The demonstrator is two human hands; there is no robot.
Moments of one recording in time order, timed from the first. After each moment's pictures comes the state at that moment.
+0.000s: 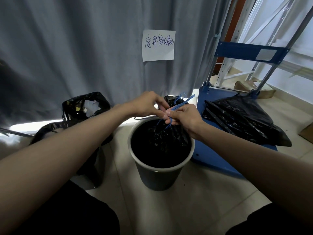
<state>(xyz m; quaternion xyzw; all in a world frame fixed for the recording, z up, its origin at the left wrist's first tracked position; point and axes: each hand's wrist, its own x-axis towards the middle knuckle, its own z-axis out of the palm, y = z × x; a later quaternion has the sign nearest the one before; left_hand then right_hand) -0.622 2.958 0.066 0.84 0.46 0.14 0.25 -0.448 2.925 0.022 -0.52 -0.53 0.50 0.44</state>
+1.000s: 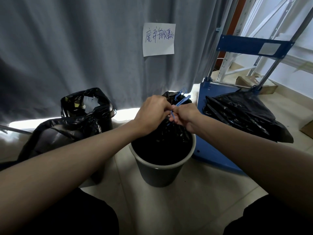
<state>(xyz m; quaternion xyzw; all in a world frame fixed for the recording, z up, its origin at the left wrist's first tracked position) -0.596 2.932 0.029 0.85 0.46 0.27 0.02 -0.462 2.938 0.023 -0.63 -0.38 0.54 0.40</state>
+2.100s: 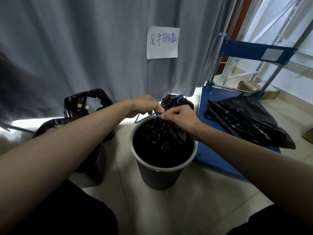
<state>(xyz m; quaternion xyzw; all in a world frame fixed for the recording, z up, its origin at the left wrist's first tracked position) -0.634 2.963 0.053 0.71 0.55 0.14 0.42 -0.463 2.921 0.027 -0.56 -0.64 0.40 0.34</state>
